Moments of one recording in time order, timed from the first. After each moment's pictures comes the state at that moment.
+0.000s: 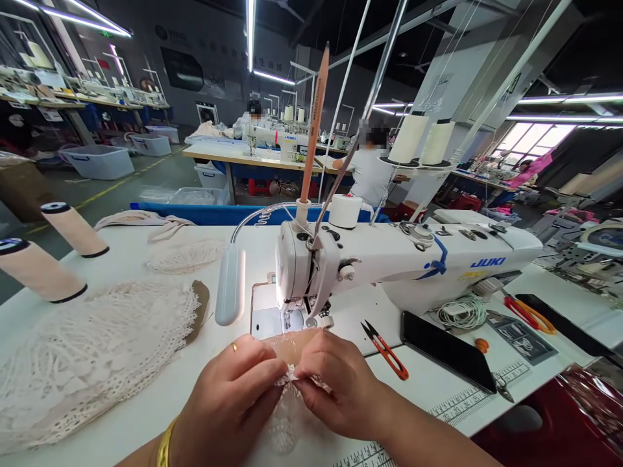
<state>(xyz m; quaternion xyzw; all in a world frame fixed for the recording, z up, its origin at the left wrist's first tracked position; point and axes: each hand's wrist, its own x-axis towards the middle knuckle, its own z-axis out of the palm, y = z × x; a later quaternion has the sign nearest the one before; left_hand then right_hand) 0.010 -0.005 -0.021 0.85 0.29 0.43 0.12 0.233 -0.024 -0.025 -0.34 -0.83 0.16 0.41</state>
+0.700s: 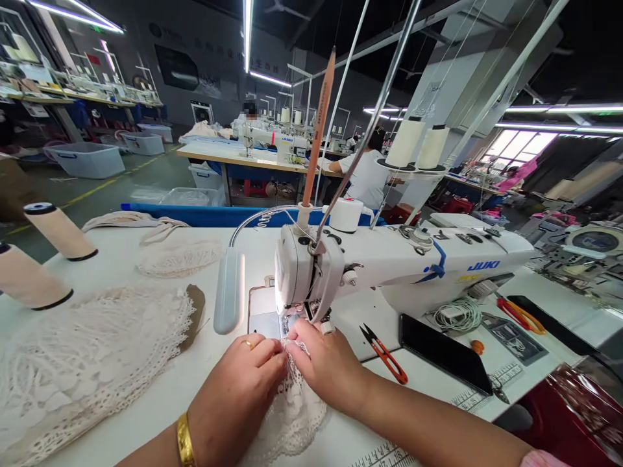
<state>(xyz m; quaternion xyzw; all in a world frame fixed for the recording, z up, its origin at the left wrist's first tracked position) 0.015 0.020 -0.040 0.92 0.28 0.27 0.03 0.218 0.009 -0.047 -0.54 -0.79 0.07 0.27</state>
